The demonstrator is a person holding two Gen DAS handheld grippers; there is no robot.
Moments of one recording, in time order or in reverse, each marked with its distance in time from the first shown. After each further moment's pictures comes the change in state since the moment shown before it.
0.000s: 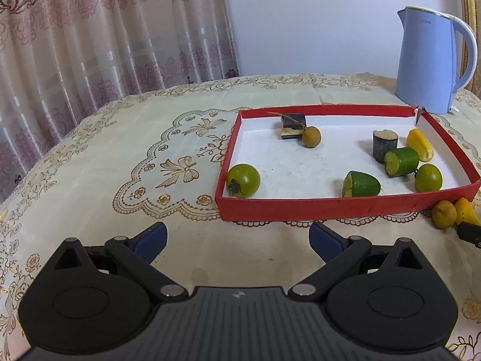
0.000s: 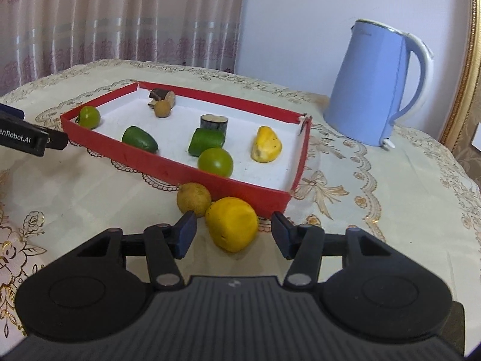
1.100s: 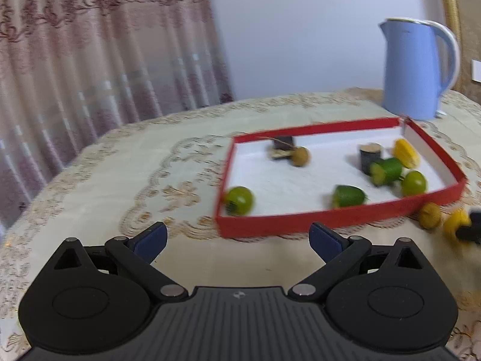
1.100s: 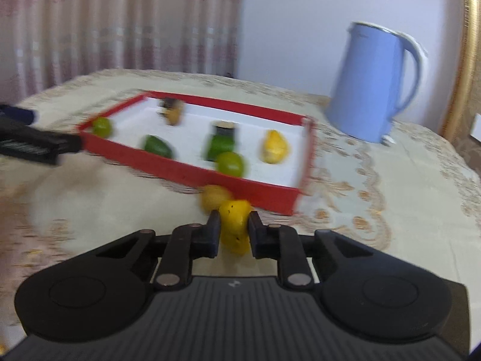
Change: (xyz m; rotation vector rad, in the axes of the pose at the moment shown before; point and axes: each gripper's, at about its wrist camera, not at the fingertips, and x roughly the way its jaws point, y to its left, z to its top) left arm -0.023 -0.003 0.000 0.050 -0.100 0.009; right arm -0.034 0.026 0.000 0.022 -0.034 0.062
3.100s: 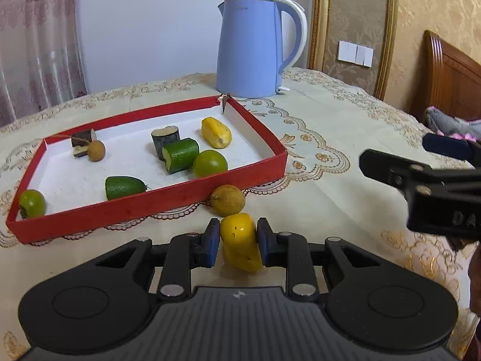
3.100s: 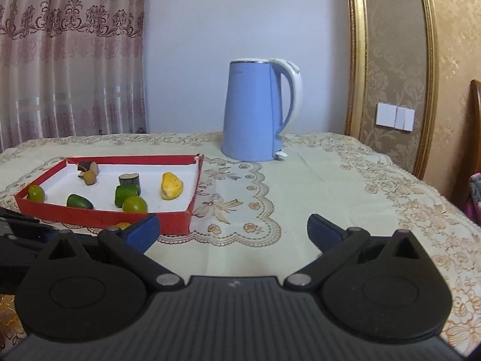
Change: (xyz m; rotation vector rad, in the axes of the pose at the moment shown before) left arm -0.007 -0.114 -0.015 0.125 0.039 -0.568; right arm -0.063 -0.049 -0.025 0.251 -0.186 -0.385
